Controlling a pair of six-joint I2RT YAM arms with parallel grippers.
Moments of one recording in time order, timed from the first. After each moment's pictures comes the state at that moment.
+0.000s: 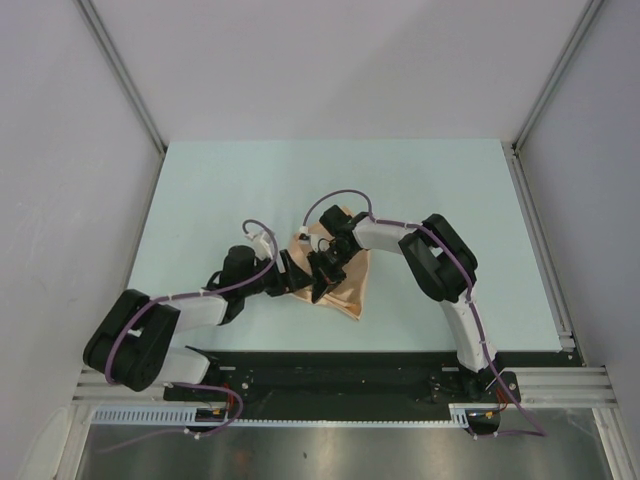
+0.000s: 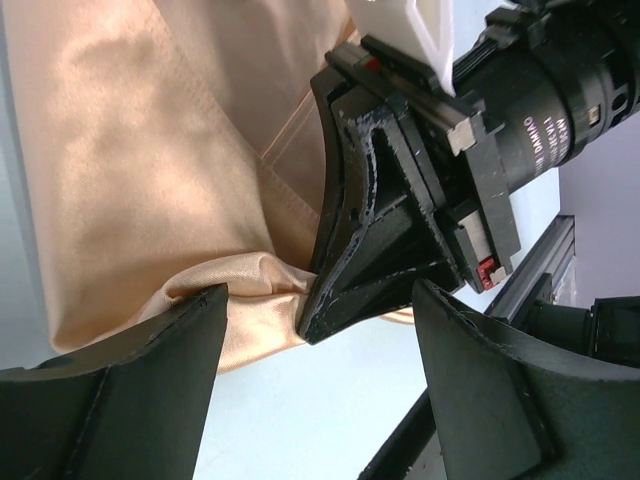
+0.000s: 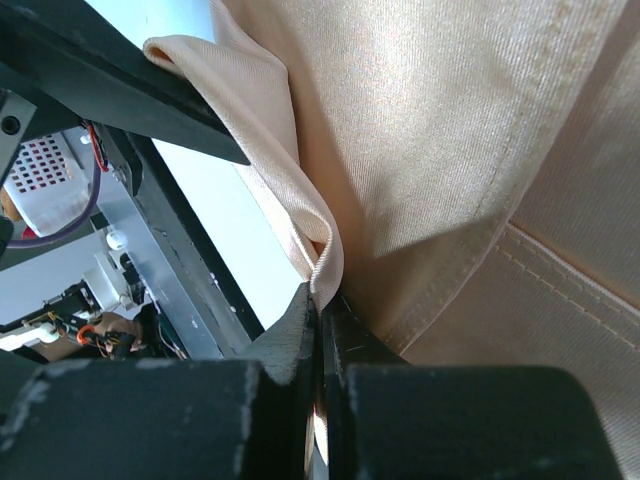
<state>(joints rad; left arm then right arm) -0.42 1.35 0.32 0.50 0.45 -0.73 0.72 2.21 1.50 -0.60 -0.83 0.18</state>
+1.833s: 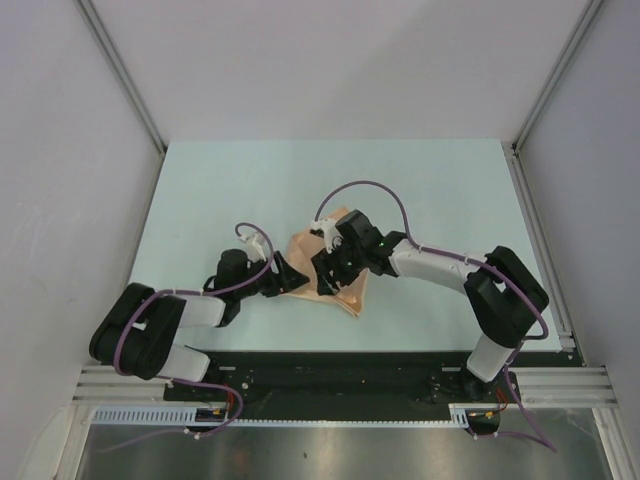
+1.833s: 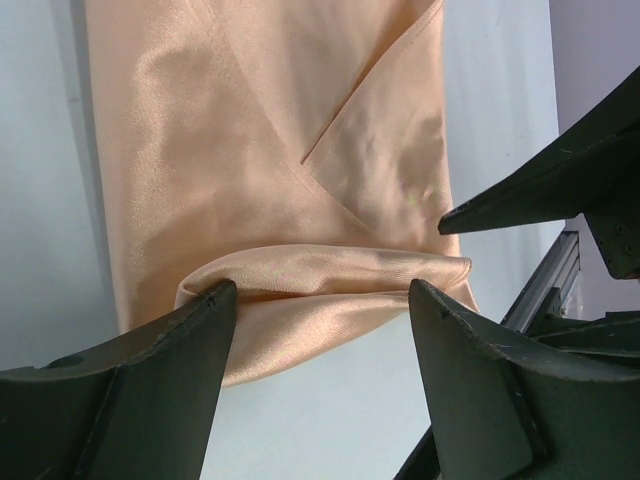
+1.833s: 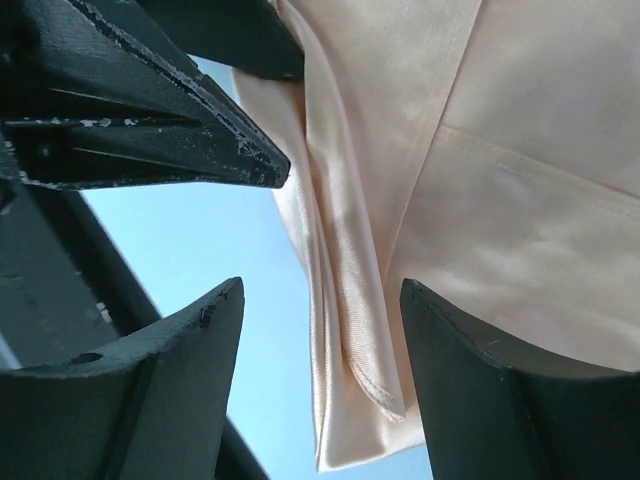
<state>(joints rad) -0.34 1.42 0.26 0.65 0.48 -0.71 0.79 1.70 1.10 -0.28 -0.39 0.12</state>
